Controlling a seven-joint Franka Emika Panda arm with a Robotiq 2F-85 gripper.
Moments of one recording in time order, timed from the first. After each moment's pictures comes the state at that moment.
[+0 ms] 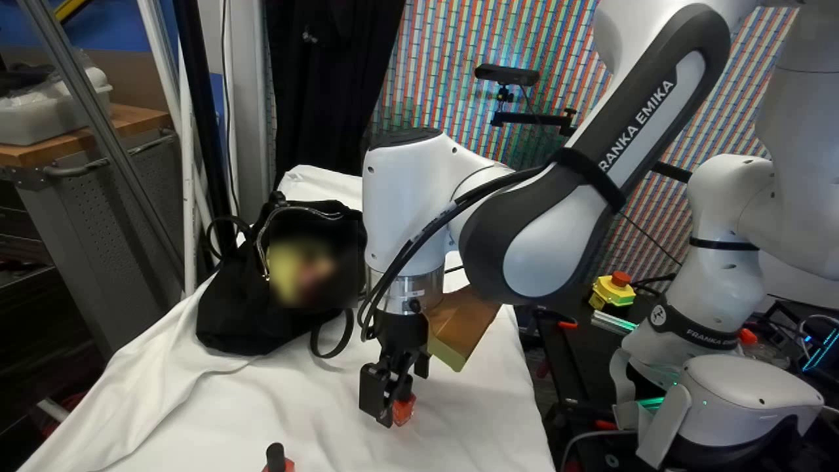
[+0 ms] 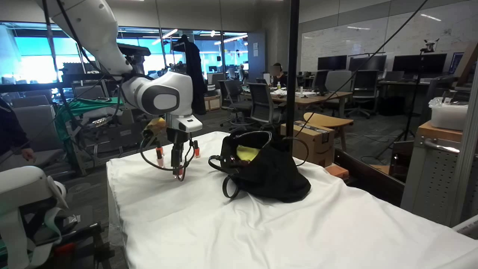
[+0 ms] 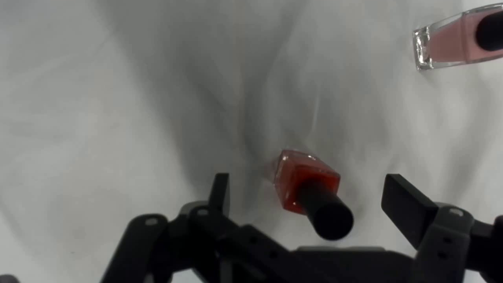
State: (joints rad) arm 0.25 0.33 0.13 -2.23 0.14 2.48 0.67
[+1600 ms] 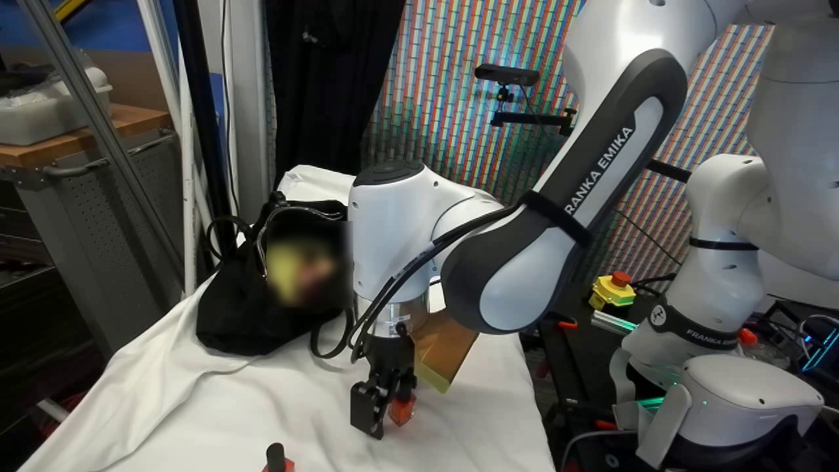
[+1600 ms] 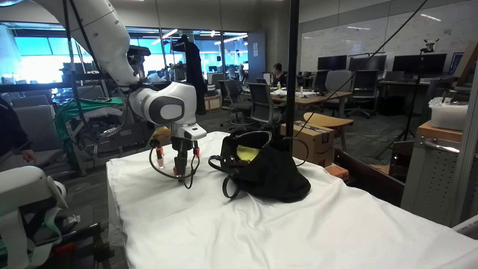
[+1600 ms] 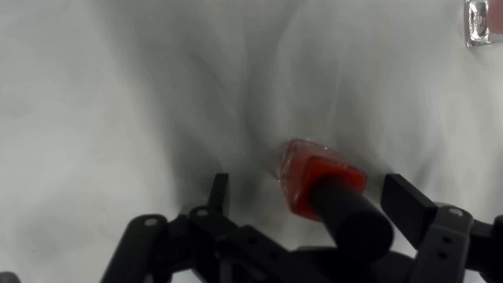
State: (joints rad) arm 0.27 0.43 0.10 -2.18 0.10 2.52 0.65
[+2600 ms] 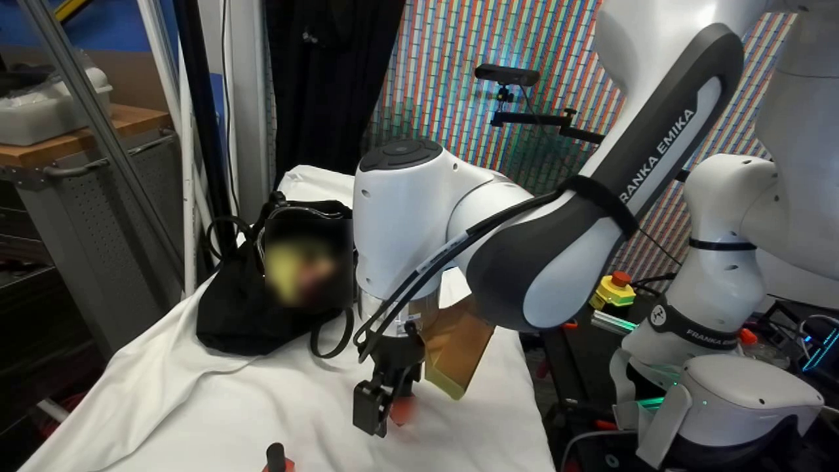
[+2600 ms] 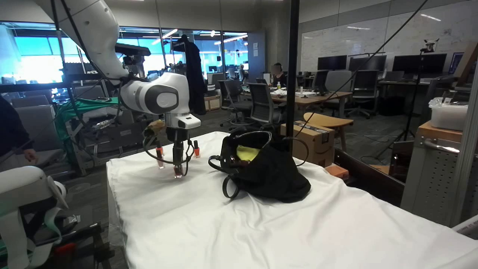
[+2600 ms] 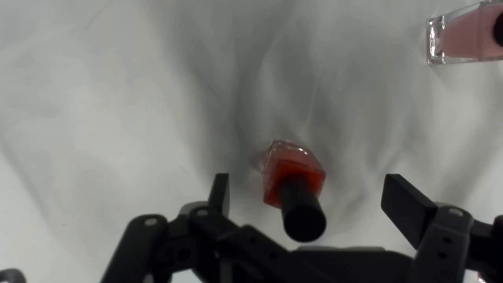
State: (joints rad) arm 0.34 0.36 0.07 -2.18 0.00 2.47 0.77
